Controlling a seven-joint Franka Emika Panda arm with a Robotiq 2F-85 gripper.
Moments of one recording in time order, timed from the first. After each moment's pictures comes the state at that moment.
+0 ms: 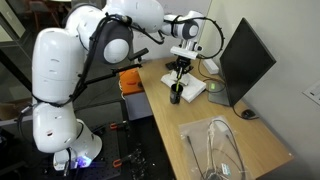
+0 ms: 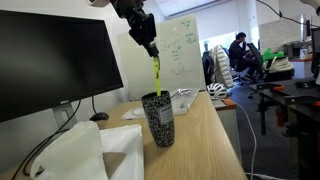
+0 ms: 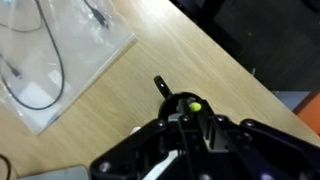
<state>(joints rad) 0.24 0.47 0.16 -1.51 -0.23 1.68 -0.31</state>
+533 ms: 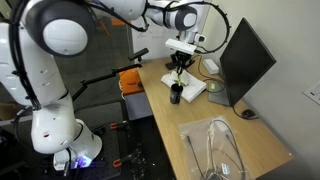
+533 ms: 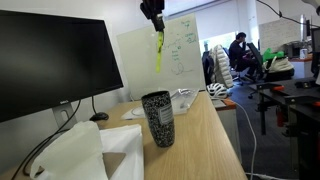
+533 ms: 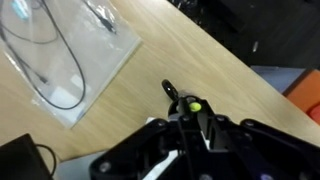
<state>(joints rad) 0.16 0.16 0.16 -1.78 -0.16 1.81 -0.31</state>
